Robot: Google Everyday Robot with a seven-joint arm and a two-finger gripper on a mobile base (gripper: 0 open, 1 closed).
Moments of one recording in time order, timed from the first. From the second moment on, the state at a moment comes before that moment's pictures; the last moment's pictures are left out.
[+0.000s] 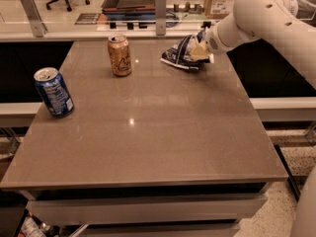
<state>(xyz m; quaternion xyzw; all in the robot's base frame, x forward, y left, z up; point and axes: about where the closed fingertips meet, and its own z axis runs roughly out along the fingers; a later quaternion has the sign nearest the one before) 0.757 -0.151 0.870 -0.33 0.86 0.05 0.38</state>
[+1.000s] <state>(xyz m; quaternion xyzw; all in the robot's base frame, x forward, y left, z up) 0.757 -0.146 0.869 -0.34 0.86 0.06 0.39</state>
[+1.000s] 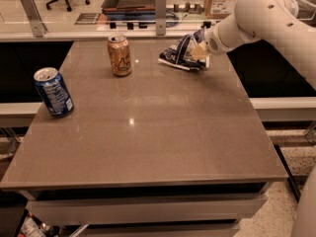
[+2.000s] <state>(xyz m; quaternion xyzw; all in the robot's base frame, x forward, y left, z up) 0.704 -0.156 0.940 -0.40 0.80 0.14 0.42</state>
